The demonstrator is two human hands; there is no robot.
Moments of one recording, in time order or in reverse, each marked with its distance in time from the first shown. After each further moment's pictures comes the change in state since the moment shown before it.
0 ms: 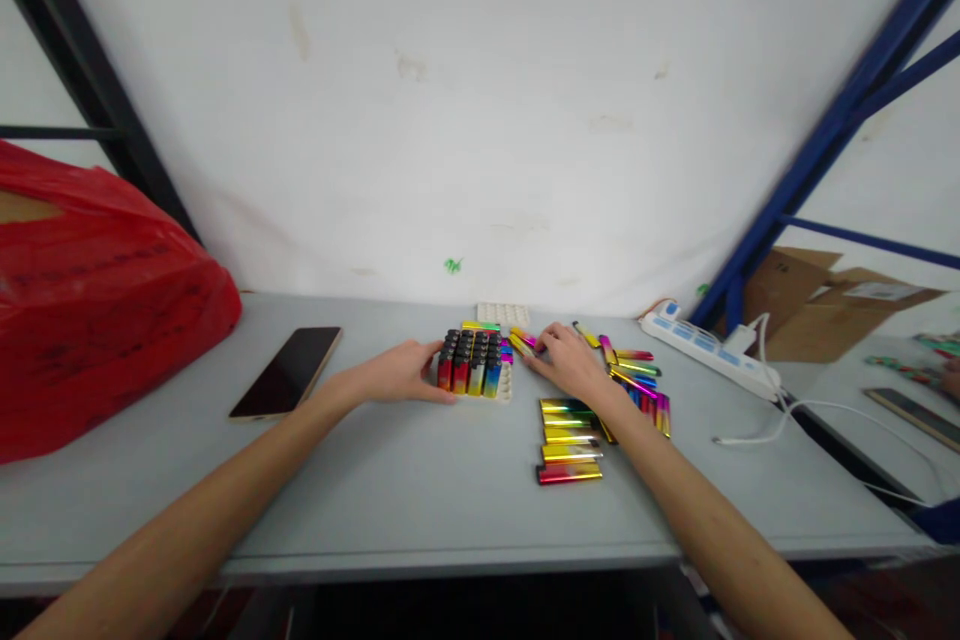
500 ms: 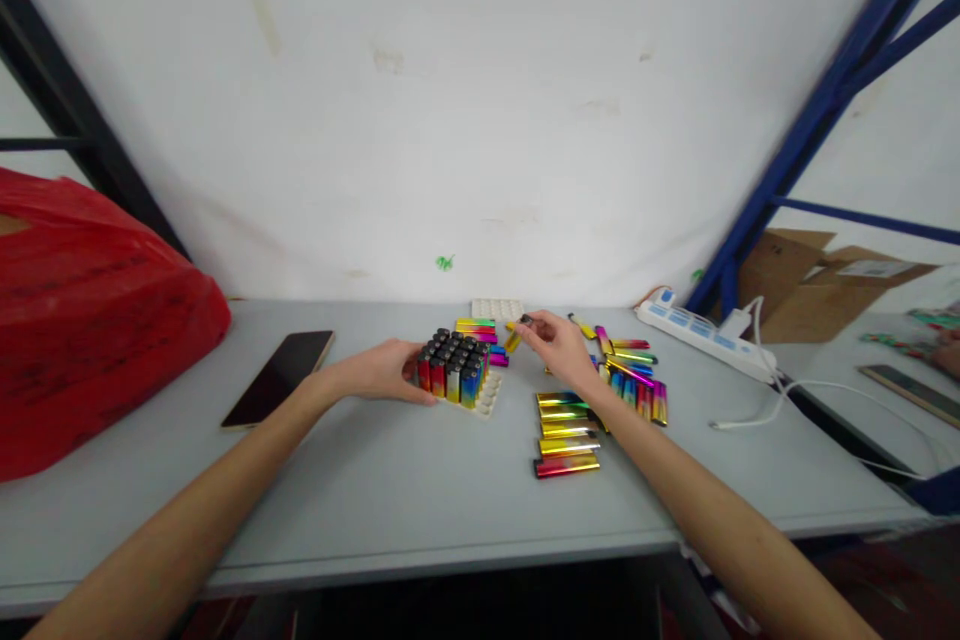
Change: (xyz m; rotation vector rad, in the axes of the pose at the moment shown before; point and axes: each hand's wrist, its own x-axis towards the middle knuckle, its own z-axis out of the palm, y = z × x) left_hand -0.003 -0.014 -0.008 -0.061 -0.073 0.015; right_hand 0.008 -0.014 0.003 0.856 0.322 0.067
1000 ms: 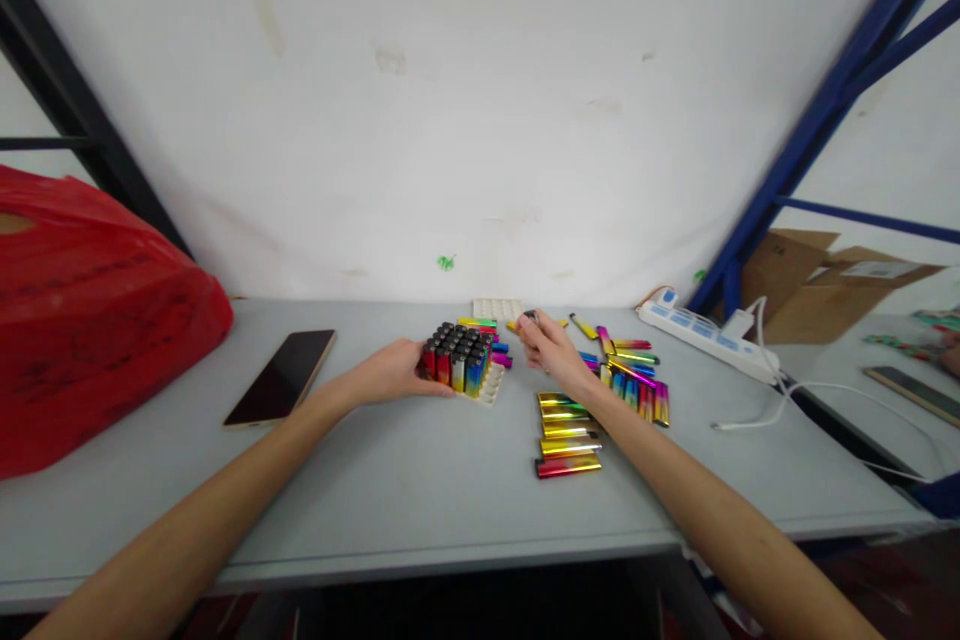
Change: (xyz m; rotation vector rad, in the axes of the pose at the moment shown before) left_hand 0.009 0.000 0.015 0.075 0.141 -0.034; right_hand -0.007 -0.020 0.012 0.599 -0.170 0.237
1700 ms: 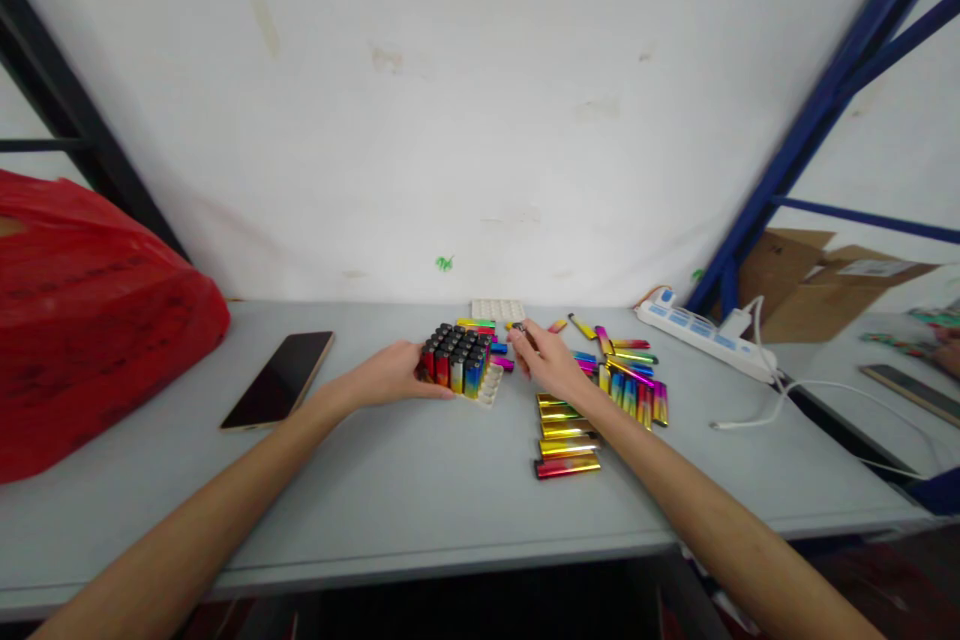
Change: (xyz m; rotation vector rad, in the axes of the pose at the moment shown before) left_hand -0.002 0.006 -0.001 -0.027 -0.009 0.011; right_hand -0.007 0.000 0.000 -0.668 -0.004 -0.243
